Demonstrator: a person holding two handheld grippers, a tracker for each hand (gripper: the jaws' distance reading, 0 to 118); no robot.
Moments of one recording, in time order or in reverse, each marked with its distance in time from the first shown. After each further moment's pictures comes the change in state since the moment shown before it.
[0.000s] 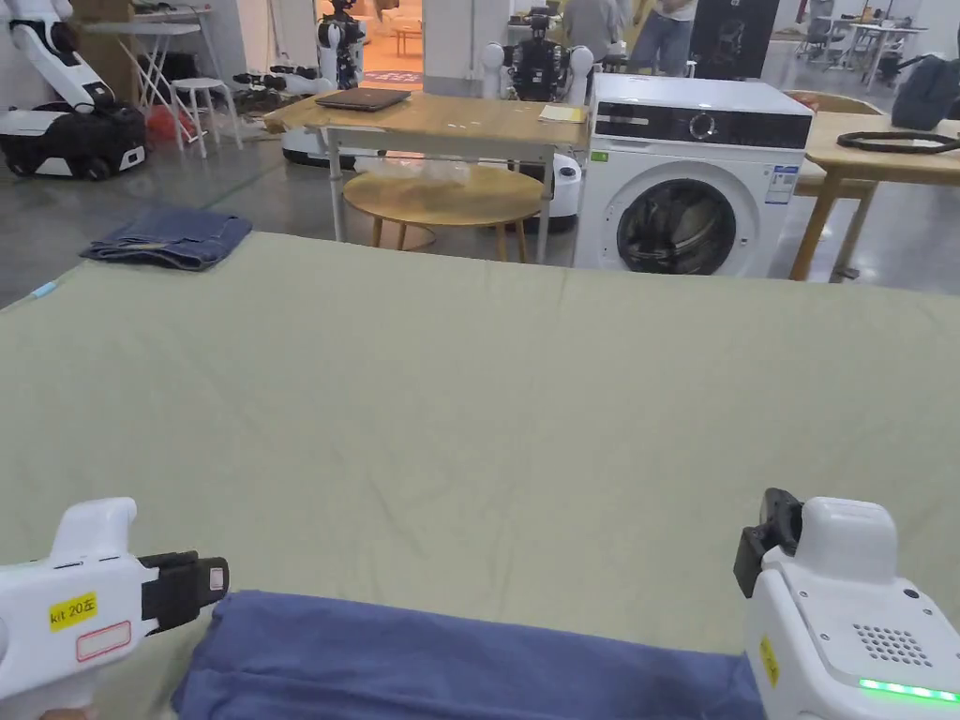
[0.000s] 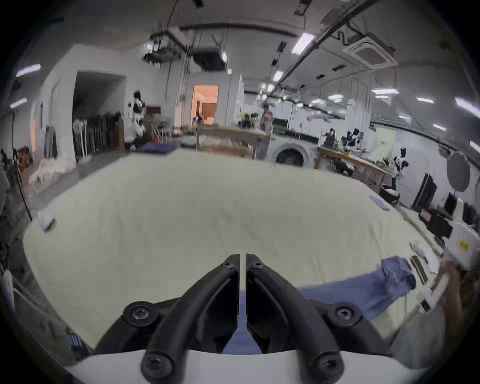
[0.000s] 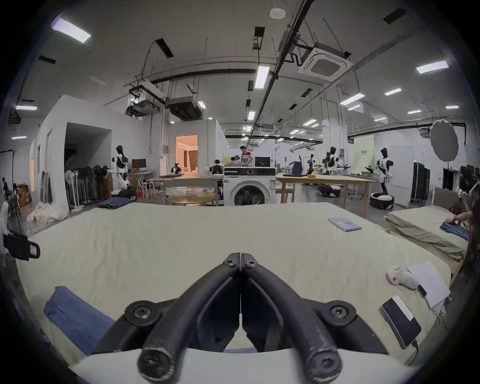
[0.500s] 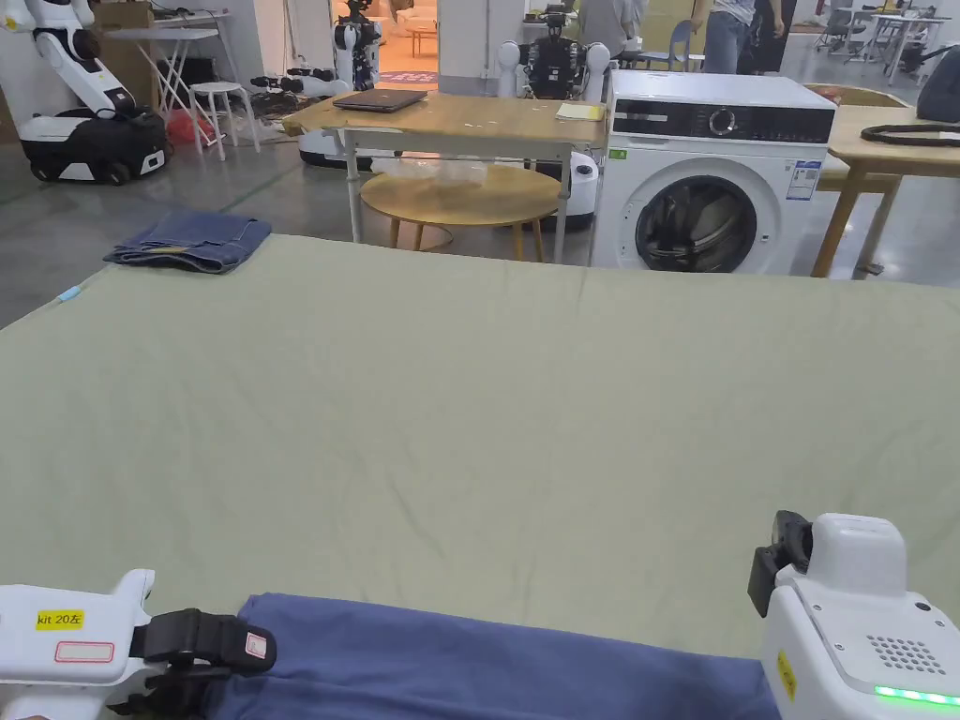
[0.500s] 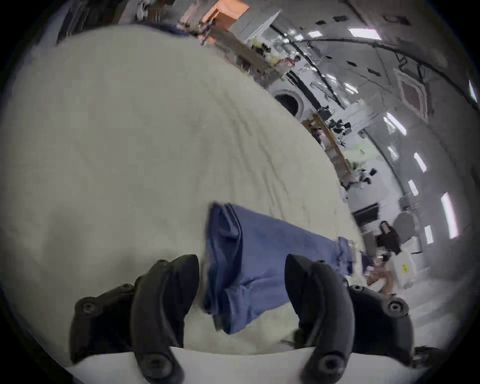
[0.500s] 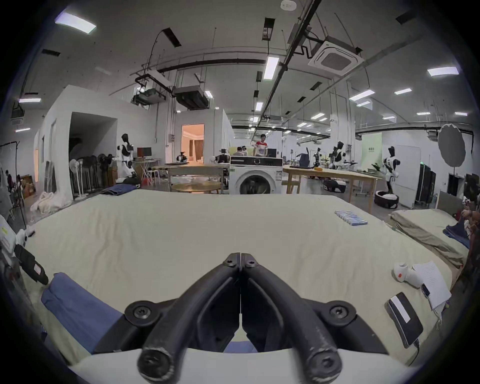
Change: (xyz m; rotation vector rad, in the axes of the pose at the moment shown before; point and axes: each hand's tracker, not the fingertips) left arm -0.072 -0.028 -0.067 -0.373 -0.398 0.379; right arm -0.003 -0.011 -0.011 -0.069 0.016 0.013
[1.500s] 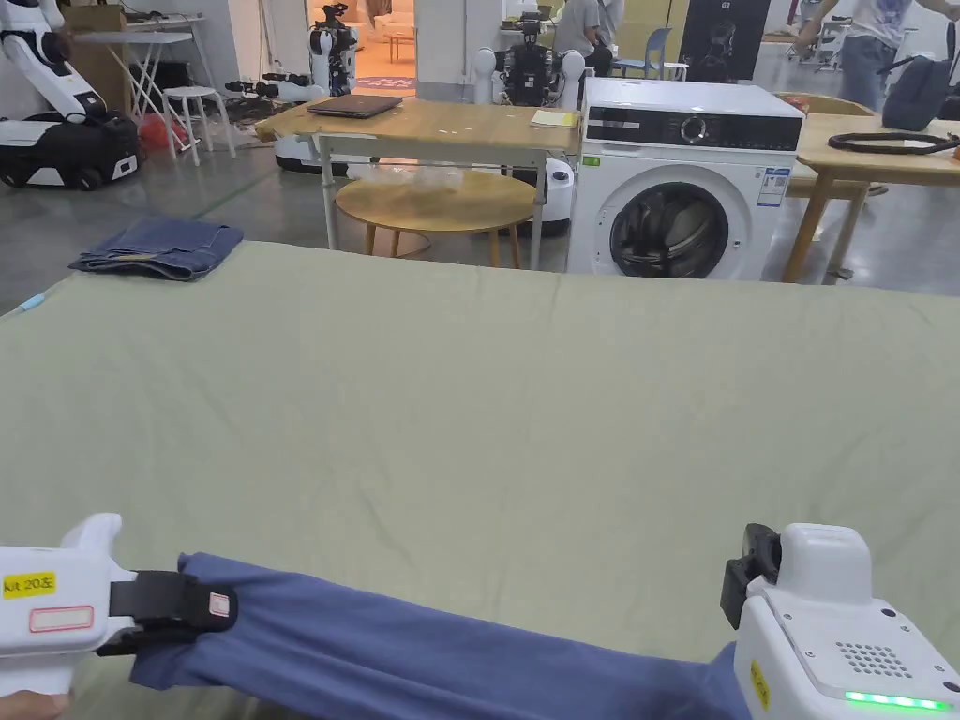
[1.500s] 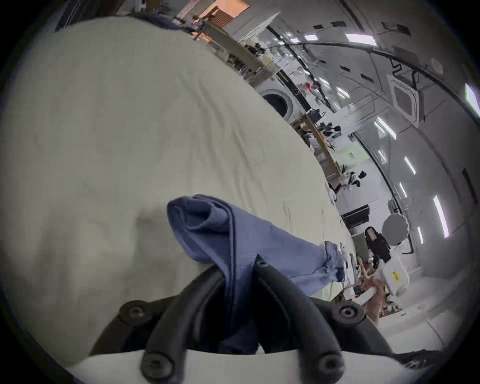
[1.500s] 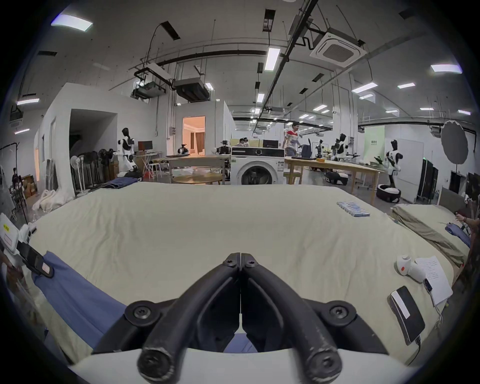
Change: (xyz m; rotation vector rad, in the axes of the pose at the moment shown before) left arm 0.073 0.021 0.038 0.191 0.183 -0.196; right arm 0.012 -0.001 -0.002 -0.032 0.012 0.004
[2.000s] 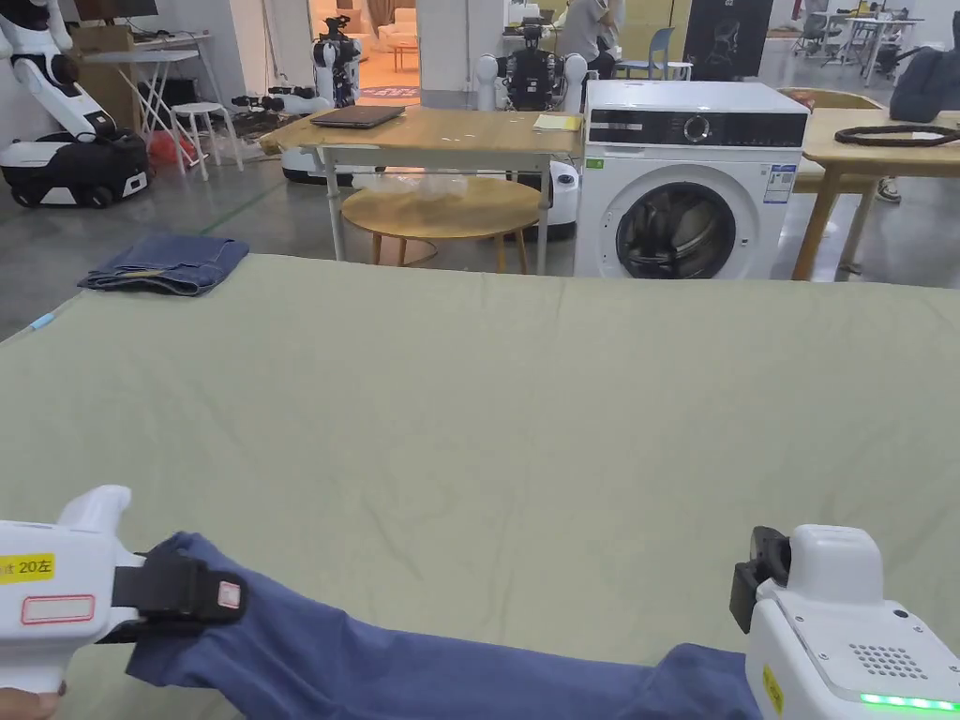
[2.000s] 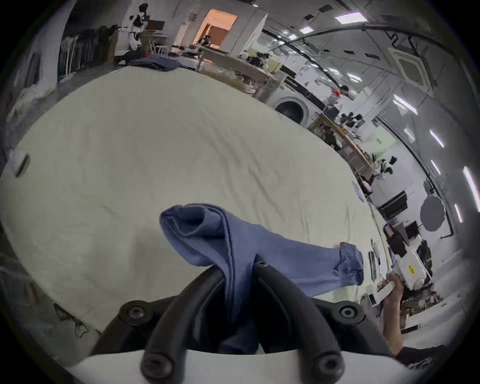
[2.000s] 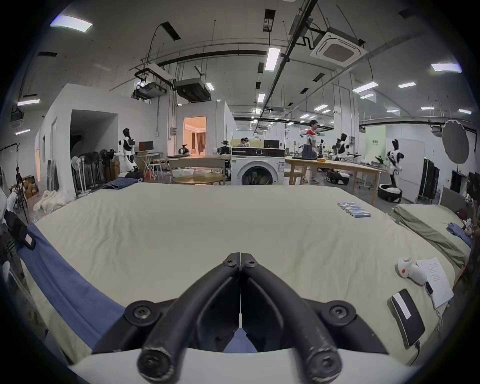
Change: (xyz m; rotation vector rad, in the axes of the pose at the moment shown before) left arm 0.092 -0.010 0.018 -0.021 0.023 -0.129; right arm 0.005 0.000 -0.006 -0.010 0.019 -0.016
